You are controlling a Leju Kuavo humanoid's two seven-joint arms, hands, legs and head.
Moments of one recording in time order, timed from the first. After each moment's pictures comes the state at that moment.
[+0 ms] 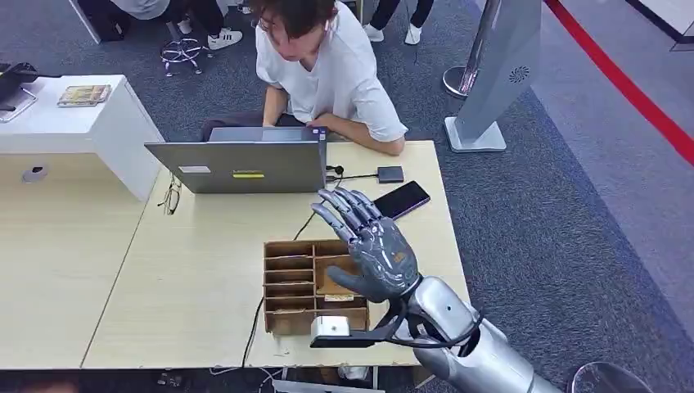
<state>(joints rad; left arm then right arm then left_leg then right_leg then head) -0.18 -0.11 -0.54 -0.22 0.57 0.56 -0.11 -0.27 -0.18 0.69 -1.59 0.97 -0.41 -0.06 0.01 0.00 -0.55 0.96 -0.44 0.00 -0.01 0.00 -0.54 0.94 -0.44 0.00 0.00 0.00</state>
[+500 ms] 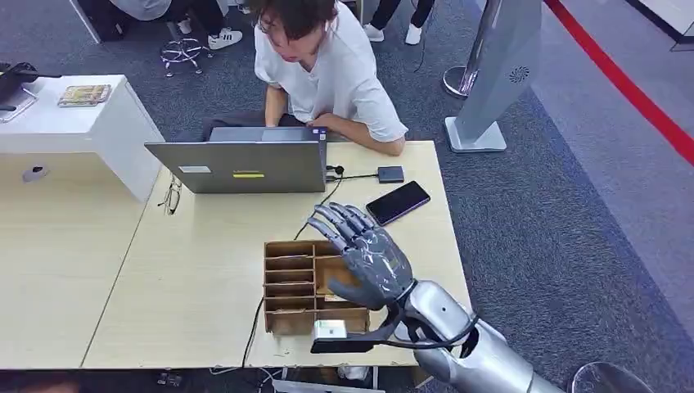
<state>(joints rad) -0.18 -0.10 -0.52 -0.22 0.54 0.55 -0.09 -0.28 -0.20 0.73 -1.55 0.95 -0.34 -0.04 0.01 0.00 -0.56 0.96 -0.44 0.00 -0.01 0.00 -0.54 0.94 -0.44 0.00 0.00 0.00</state>
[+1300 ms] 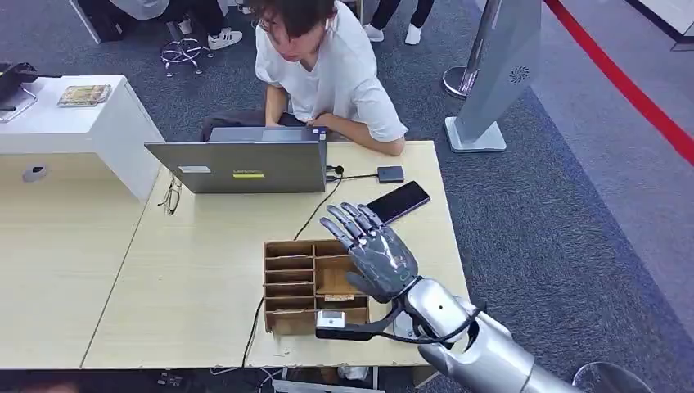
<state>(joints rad) -0.18 -0.10 -0.49 -0.22 0.49 0.54 -0.06 -0.31 -0.23 0.75 -1.45 1.12 -0.34 0.08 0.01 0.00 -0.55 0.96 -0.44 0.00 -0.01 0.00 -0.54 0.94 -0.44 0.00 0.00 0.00</state>
